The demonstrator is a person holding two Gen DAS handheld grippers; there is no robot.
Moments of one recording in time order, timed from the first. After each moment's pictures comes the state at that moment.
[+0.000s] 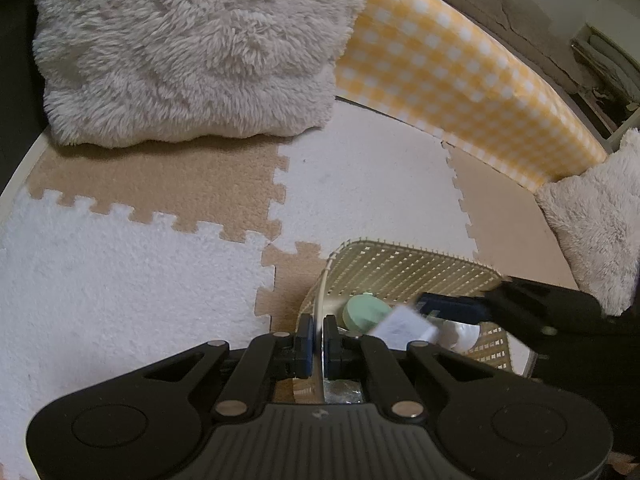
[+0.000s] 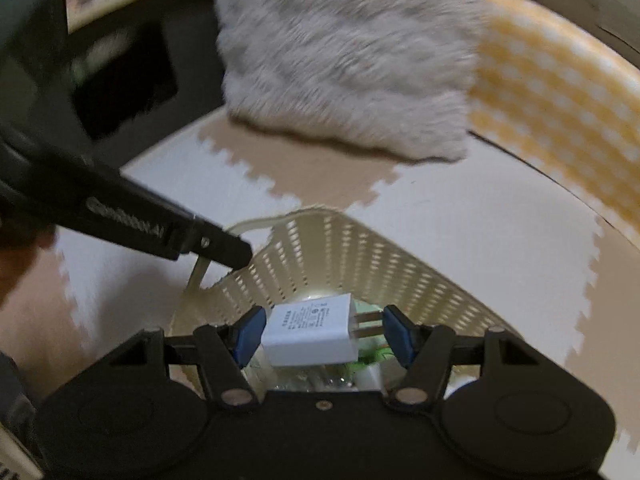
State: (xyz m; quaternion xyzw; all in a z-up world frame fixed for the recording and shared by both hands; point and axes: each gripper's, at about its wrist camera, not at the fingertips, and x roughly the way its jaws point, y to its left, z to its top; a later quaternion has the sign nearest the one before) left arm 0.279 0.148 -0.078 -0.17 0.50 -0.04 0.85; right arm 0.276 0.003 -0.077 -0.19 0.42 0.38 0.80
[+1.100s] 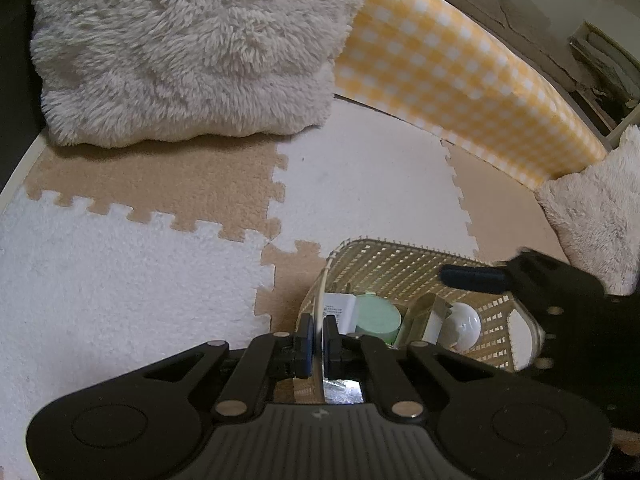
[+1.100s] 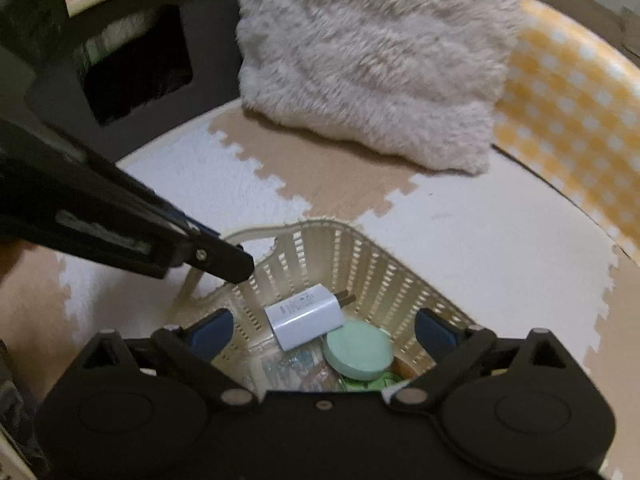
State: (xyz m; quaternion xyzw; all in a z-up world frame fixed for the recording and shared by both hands) left arm 0.280 0.149 -0.079 -0.16 0.50 -0.04 0.85; right arm 0.284 -0.005 -0.067 -0.17 0.41 0.39 0.81
